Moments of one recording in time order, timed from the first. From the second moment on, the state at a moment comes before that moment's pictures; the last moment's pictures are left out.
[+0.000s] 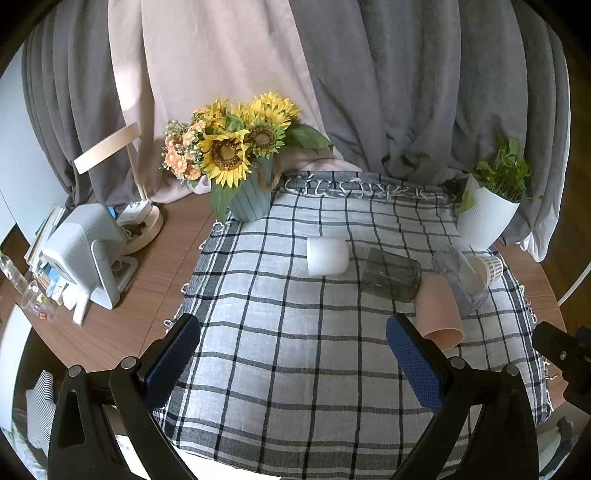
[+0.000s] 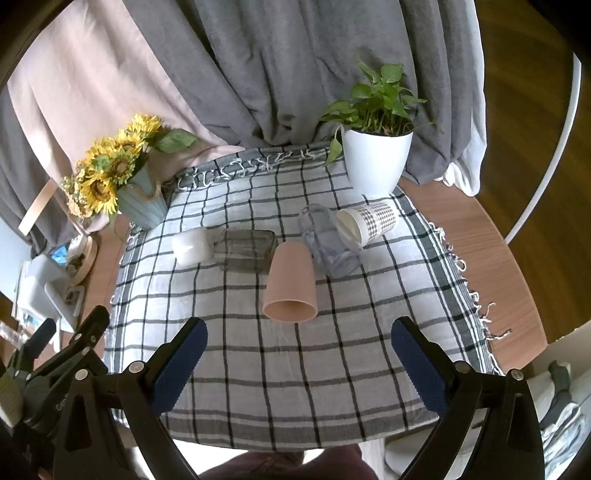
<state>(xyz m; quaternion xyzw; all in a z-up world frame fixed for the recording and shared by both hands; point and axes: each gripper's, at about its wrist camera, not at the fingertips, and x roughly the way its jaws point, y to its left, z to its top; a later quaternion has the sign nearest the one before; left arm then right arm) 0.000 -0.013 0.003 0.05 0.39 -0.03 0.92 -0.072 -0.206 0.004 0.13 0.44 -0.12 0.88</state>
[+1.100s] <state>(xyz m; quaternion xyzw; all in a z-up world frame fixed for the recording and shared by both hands) -0.002 -0.008 -0.005 0.05 0.40 -0.03 0.92 -0.068 -0.205 0.001 0.14 0.44 -0.13 0.88</state>
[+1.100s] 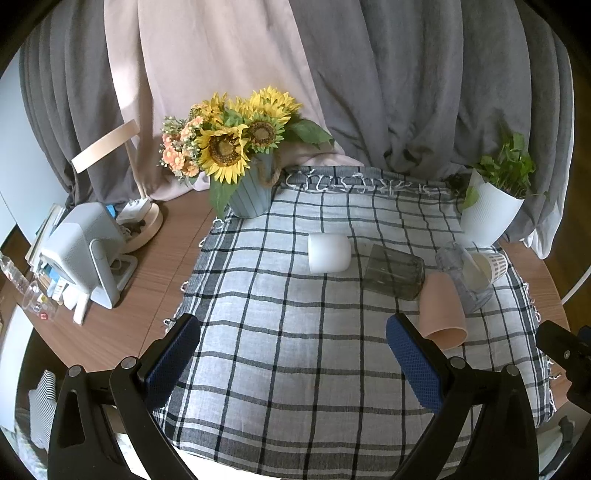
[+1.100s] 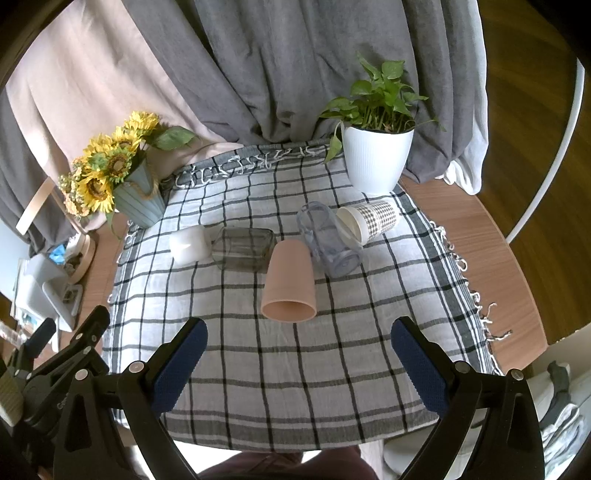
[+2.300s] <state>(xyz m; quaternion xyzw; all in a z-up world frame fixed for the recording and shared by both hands) 0.045 -0.018 -0.027 0.11 0.44 -0.12 0.89 -0.031 -0.208 -0.028 0.18 0.47 -0.16 0.85</state>
